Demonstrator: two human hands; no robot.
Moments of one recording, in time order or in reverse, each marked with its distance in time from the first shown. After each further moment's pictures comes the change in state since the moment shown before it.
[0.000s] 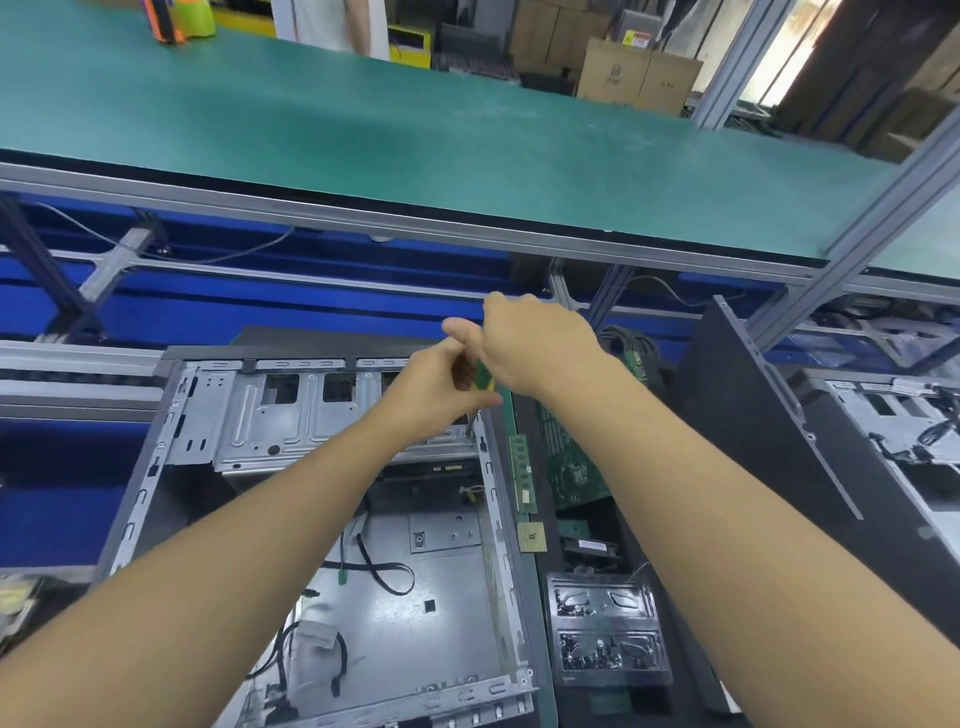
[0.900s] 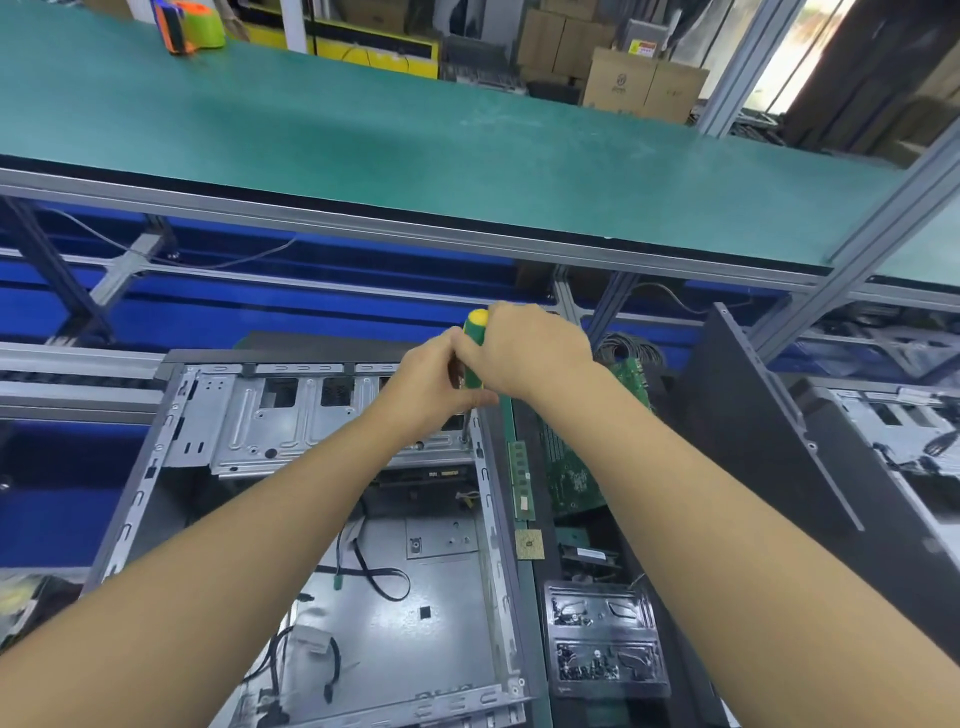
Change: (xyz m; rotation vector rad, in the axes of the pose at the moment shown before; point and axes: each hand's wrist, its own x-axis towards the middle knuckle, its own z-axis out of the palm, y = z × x) left_hand 0.000 0.013 -0.005 0.065 0.067 0.017; right_hand 0.005 0.000 0.006 0.075 0.012 0.093
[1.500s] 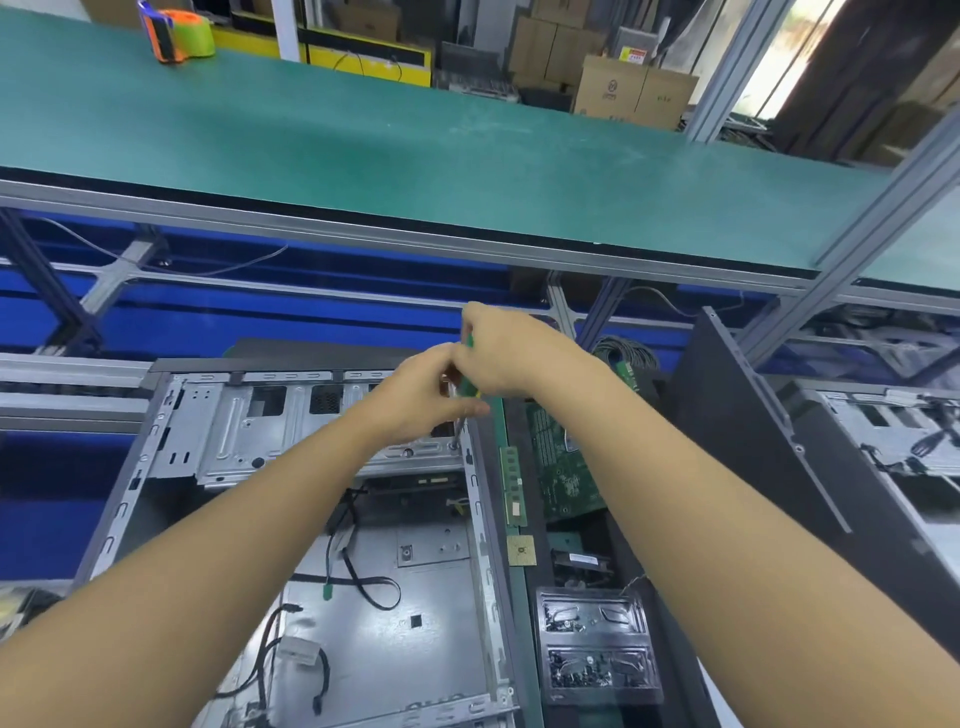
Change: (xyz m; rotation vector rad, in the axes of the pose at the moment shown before) left_hand 0.004 0.002 -0.003 -0.042 -0.160 0.029; right_hand 0.001 0.002 -0.015 0.100 -0.169 -0.081
